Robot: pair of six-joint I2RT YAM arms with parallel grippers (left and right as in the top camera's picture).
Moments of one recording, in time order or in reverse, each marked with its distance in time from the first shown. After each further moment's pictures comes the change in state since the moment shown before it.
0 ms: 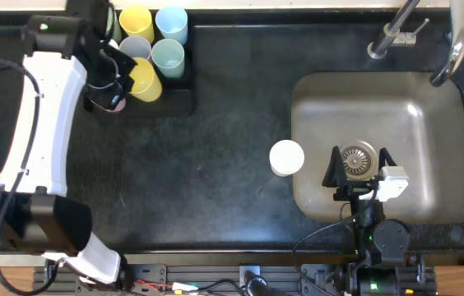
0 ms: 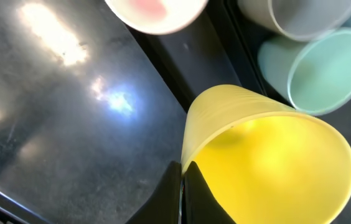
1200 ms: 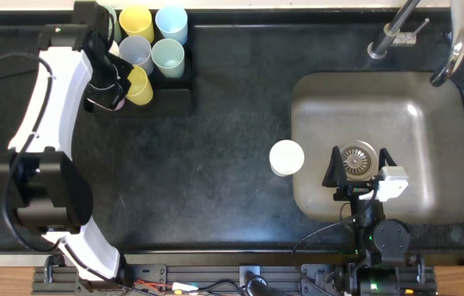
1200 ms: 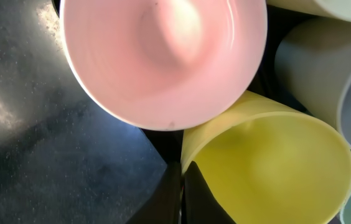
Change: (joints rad) left arm 0.056 0.130 -0.122 0.208 -0.053 0.000; right arm 0.000 0.000 0.000 0.000 0.000 0.000
